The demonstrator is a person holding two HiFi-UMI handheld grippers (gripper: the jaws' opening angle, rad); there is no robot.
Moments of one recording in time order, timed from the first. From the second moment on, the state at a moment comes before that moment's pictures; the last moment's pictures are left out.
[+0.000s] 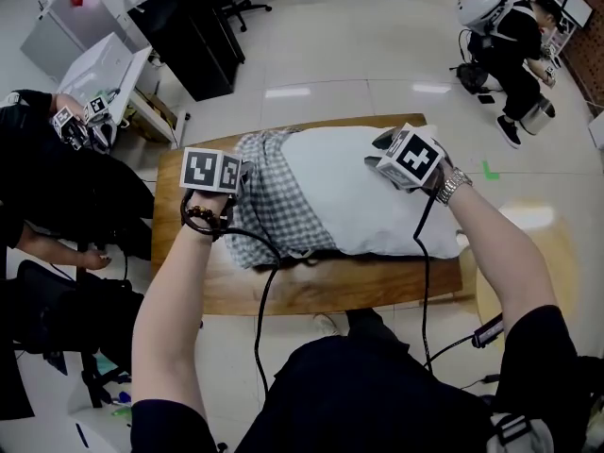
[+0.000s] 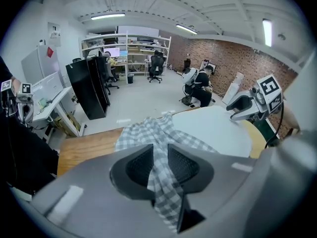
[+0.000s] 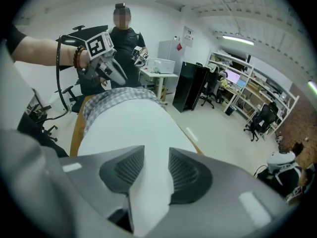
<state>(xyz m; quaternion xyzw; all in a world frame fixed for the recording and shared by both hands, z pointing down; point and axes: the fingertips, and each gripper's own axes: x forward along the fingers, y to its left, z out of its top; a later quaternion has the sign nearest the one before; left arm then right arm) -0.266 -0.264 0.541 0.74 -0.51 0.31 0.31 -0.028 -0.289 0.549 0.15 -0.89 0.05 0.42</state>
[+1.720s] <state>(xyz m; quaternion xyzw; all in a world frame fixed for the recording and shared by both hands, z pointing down) -0.236 -0.106 0.655 0.70 -0.56 0.27 0.34 -0.083 -0.143 0.645 0.20 -0.85 -0.14 0.47</state>
